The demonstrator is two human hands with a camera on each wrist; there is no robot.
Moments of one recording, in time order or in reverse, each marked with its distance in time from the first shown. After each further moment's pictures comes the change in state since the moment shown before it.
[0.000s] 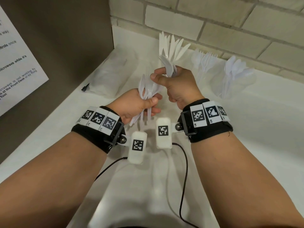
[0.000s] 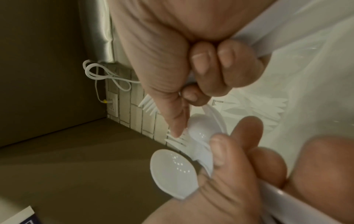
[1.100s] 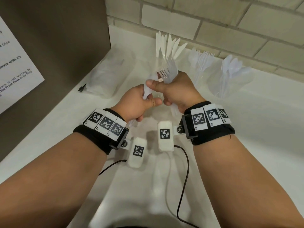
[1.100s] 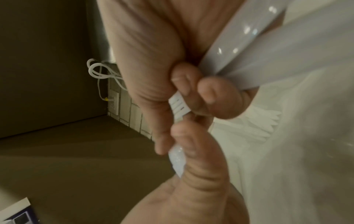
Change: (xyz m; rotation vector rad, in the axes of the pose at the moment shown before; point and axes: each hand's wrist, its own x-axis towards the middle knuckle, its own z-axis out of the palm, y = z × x) left_hand 0.003 -0.001 0.006 0.412 0.112 0.195; right_hand -0.004 0.007 -0.010 -0.067 -0.139 -0.021
